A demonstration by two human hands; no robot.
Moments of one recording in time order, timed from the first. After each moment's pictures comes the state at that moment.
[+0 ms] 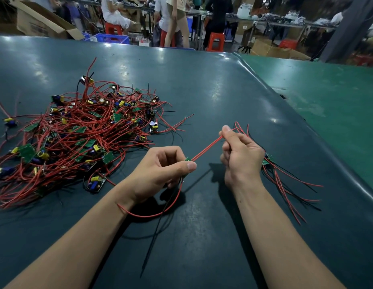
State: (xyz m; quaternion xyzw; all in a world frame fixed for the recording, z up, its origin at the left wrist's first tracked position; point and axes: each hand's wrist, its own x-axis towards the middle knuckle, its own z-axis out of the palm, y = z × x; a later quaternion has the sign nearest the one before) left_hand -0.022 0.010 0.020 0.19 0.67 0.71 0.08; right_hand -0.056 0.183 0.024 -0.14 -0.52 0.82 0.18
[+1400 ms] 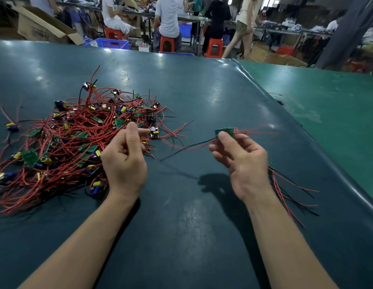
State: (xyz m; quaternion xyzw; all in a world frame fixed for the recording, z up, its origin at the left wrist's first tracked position) left_hand -0.037 -0.006 0.018 0.00 0.69 0.62 -0.38; right_hand -0.036 0.188 0.042 -0.04 -0.52 0.84 0.11
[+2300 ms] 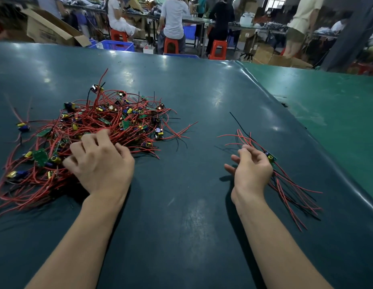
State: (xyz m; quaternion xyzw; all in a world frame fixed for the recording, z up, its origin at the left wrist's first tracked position) left_hand -0.033 -0.047 0.016 -0.25 0.89 0.15 -0.34; right_hand -0.047 0.185 0.014 -0.24 -0.56 0.74 0.27
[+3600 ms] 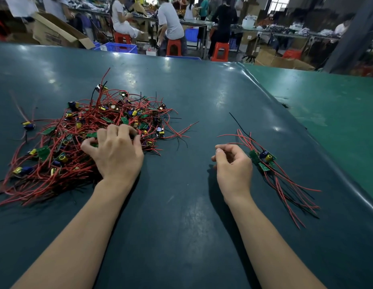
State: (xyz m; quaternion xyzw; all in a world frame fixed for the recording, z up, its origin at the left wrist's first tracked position) left_hand -0.056 -0.042 0.012 -0.15 0.92 0.13 -0.34; right_hand -0.039 0.171 0.008 -0.11 -0.75 0.61 0.21
